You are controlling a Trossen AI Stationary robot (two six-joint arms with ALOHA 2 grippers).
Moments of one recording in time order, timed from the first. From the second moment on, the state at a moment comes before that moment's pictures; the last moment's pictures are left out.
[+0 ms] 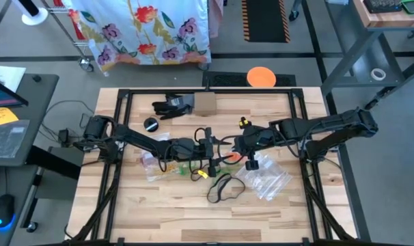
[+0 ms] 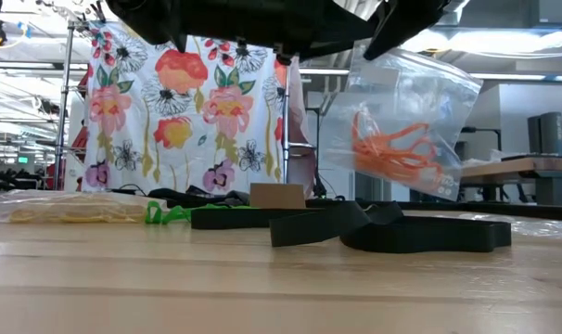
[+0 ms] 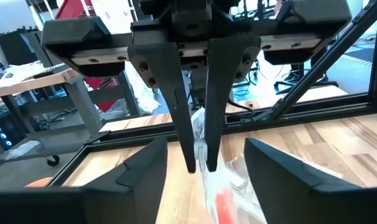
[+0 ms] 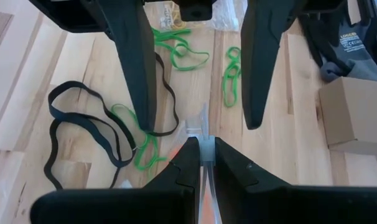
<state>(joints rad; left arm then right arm) -0.13 1.79 0.99 0.80 -0.28 0.22 0.12 1.35 1.16 -0.65 0.13 -0.09</state>
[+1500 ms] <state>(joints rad) -0.19 1.74 0.98 0.72 -0.43 0.34 0.12 1.35 1.16 -0.68 0.13 -0.08</state>
